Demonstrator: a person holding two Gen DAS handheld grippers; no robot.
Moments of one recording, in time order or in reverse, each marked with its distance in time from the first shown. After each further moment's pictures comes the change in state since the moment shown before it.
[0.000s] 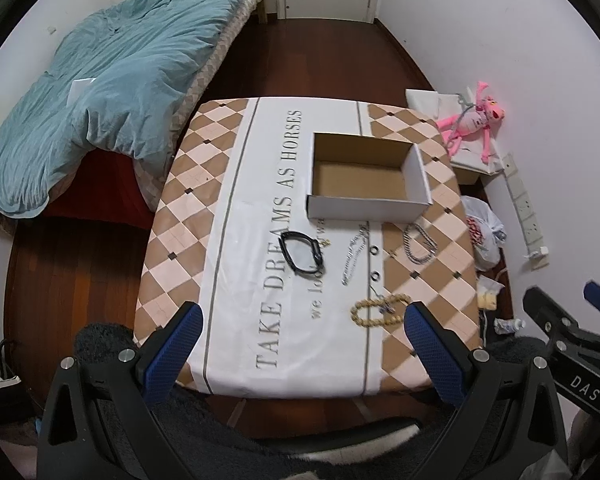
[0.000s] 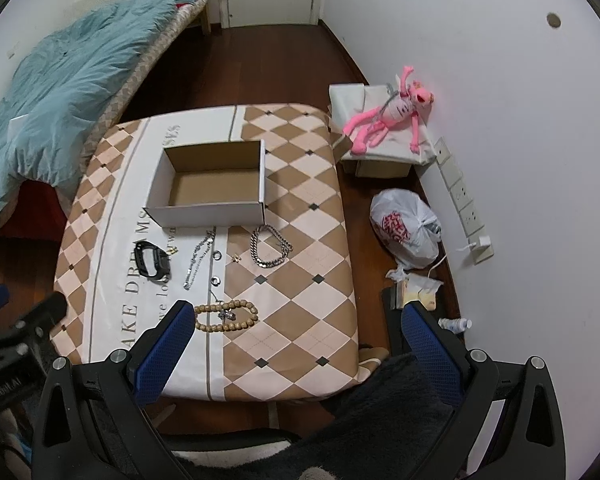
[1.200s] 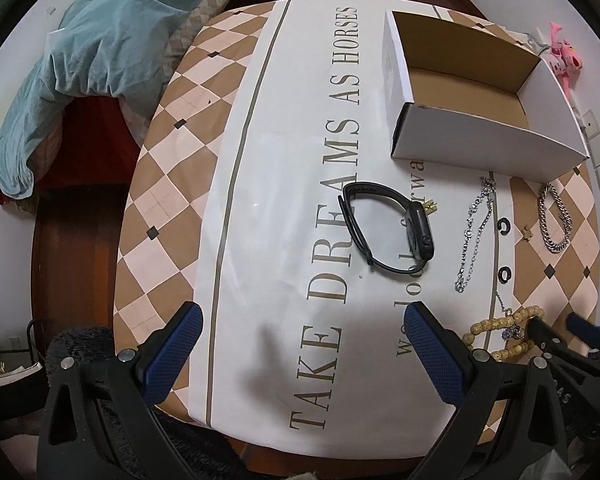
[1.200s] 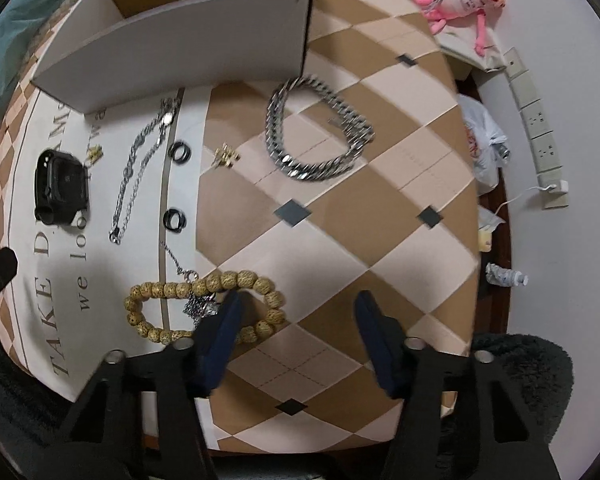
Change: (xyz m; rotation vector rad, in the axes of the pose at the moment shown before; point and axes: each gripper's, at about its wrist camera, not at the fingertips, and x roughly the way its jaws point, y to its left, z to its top) left arm 0.180 0.024 -0.005 0.007 0.227 0.171; right arm 0.228 0.042 -0.040 -0.051 0.376 0.050
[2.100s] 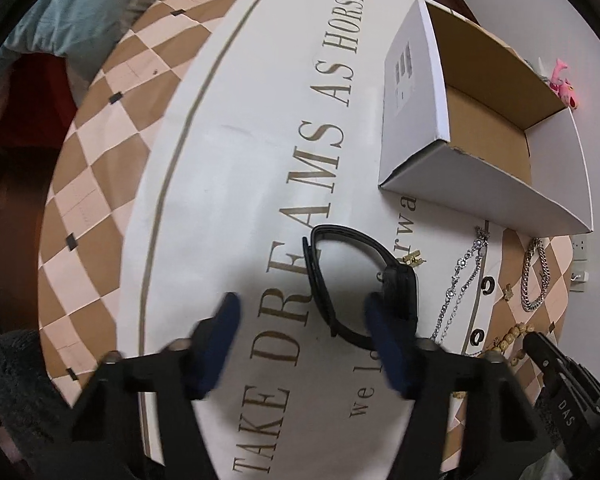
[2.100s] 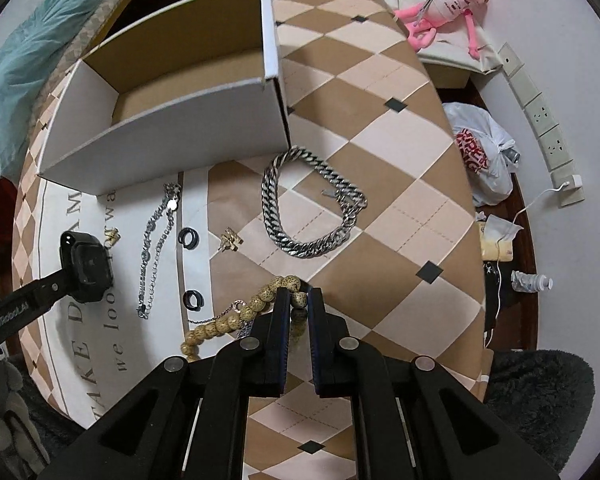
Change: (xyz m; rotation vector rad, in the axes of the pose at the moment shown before) left arm 0.054 0.002 0.041 -0.106 0.089 -0.221; right arm -0.010 -0.019 0.022 0.105 -0.118 0.106
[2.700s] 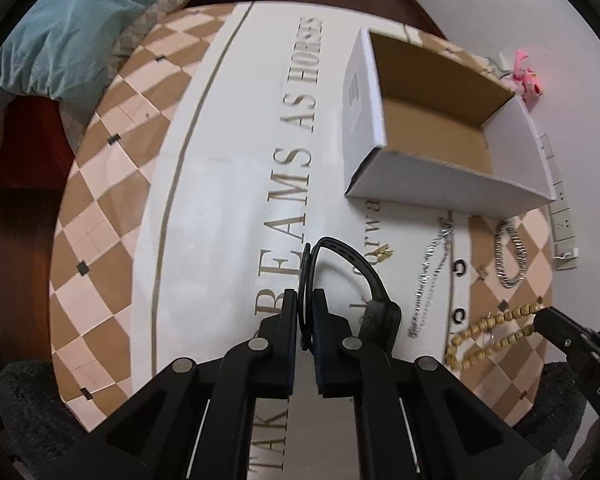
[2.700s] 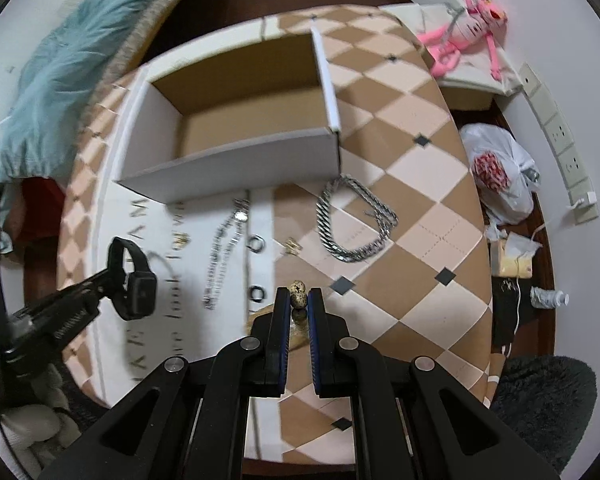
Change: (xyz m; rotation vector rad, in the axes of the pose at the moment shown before) left arm -0.039 -0.013 -0.029 0.117 -0.120 -0.045; right arm -0.054 0.015 -0.010 -0.046 -0.090 0.128
